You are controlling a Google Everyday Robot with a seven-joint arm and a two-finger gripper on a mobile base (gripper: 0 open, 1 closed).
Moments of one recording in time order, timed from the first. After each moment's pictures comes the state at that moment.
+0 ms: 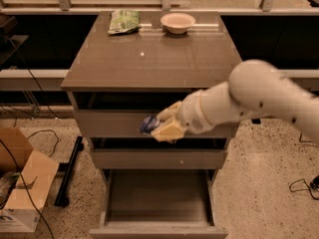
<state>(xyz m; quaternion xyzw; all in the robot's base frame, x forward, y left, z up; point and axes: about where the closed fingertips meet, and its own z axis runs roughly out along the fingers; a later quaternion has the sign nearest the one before) 0.522 -0.019 0.793 -0.54 0.73 0.24 0.34</state>
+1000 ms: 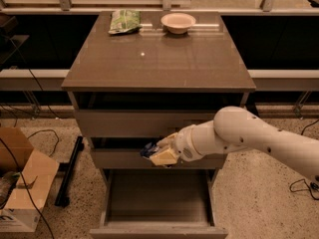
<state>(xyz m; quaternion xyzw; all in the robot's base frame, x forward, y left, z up) 0.517 -0.015 0.671 -0.47 0.78 0.27 0.31</state>
